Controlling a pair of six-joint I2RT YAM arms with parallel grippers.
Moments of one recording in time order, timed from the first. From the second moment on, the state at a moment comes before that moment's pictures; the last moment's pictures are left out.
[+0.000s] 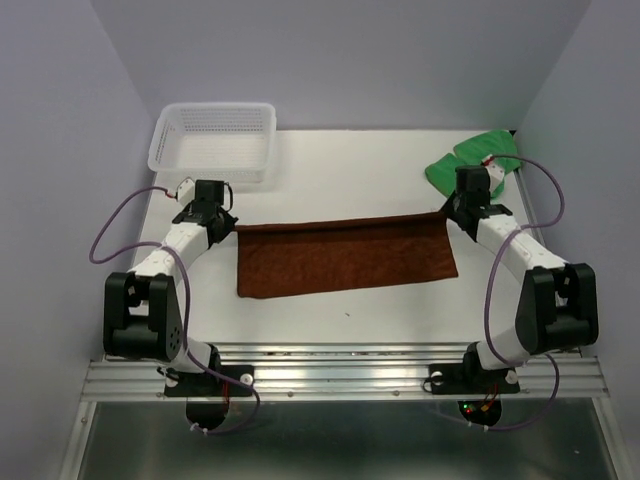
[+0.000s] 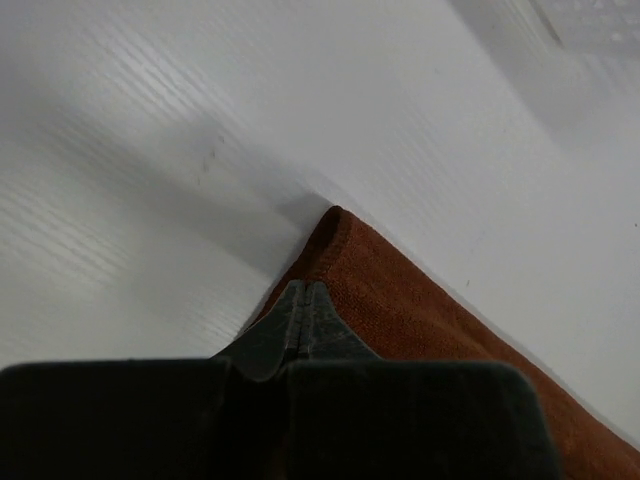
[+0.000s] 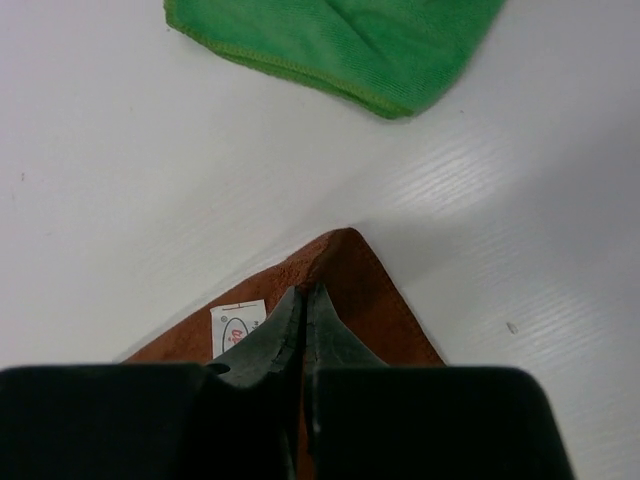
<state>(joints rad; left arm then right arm) -0.10 1.49 0.94 -0.33 -0.27 -0.84 0.11 1.51 1.01 -0.21 0.35 0.59</state>
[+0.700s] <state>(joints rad) -0.10 1.02 0.56 -0.38 -0.16 -0.88 0.10 1.18 0.76 -0.36 0.35 0.65</state>
